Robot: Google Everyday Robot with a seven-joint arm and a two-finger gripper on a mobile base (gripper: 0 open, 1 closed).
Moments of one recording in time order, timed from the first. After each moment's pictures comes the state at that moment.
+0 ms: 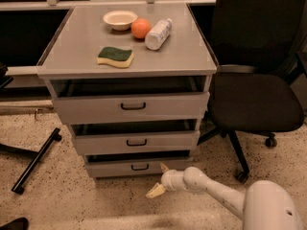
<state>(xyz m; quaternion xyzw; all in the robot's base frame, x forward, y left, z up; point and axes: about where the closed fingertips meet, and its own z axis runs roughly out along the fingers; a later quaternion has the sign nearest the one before) 0.622 -0.018 0.215 -0.48 0.75 0.23 0.39</state>
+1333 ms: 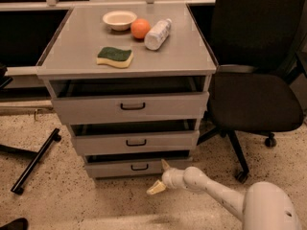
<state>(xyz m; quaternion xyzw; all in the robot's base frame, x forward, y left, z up) 0.644 -0.023 0.209 -0.48 0.75 0.20 0.41</state>
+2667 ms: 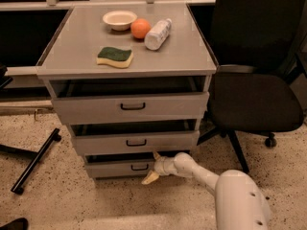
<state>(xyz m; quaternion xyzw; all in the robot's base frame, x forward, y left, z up) 0.702 0.010 0.205 -0.55 0.71 0.19 0.40</state>
